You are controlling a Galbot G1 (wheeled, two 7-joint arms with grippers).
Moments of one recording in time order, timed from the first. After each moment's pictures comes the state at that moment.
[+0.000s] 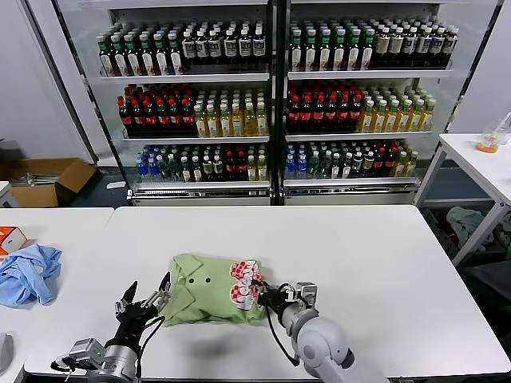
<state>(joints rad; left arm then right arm) 1.58 -1.28 -0.57 -2.14 -0.64 0.17 -0.18 -0.99 1.23 -0.02 1.82 0.84 -0.53 0.30</state>
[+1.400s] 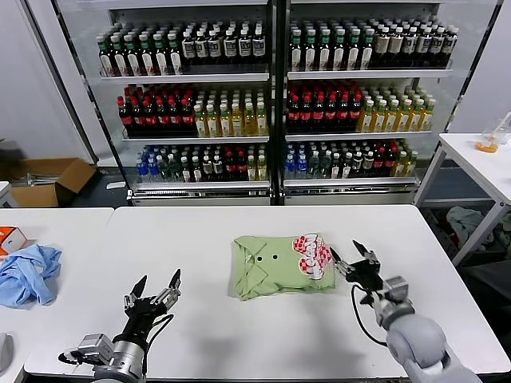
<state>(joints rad) 1.56 -1.26 -0.53 -2.17 -0.60 0.20 -0.17 -1.23 1.00 0.39 1.91 0.42 -0.26 0.05</state>
